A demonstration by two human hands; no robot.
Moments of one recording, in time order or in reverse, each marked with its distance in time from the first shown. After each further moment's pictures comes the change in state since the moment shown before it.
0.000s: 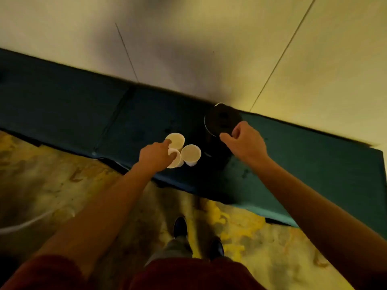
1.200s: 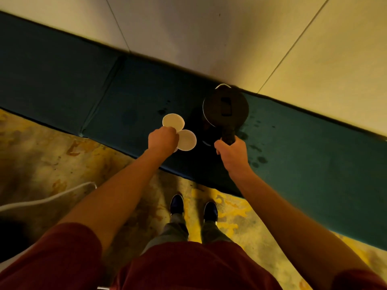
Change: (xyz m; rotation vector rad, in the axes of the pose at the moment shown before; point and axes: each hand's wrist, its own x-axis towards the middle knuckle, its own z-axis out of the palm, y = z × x) left_hand 0.058 0.039 0.027 0.005 -0.092 -0.128; right_hand 0.002 0.023 0.060 0.633 -0.099 0.326
